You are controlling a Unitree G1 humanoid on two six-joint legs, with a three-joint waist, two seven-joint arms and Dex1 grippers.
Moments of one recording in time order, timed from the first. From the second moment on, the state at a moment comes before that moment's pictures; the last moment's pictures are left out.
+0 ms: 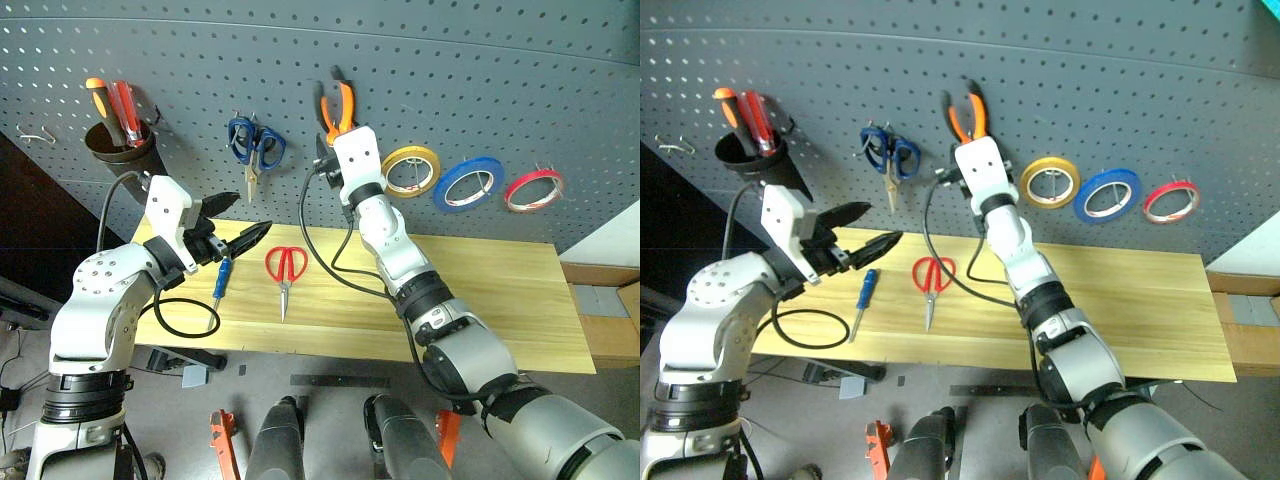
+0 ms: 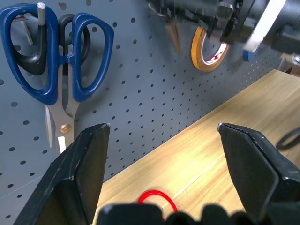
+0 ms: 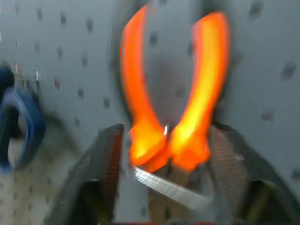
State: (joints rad) left arm -0.36 0.67 0.20 -0.15 -0.44 0.40 -0.76; right arm -1.02 0.09 0.11 0.79 -0.17 -0.24 -0.11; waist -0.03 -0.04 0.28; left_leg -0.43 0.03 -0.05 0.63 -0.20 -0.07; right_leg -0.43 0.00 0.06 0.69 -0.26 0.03
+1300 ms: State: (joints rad) left arm -0.44 0.27 0.03 0.20 -0.16 0.91 -0.13; right arm -0.56 -0.17 0.36 -0.39 0.18 1.06 0.50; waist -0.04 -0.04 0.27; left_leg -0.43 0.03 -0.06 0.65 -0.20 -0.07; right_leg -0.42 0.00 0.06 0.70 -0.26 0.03
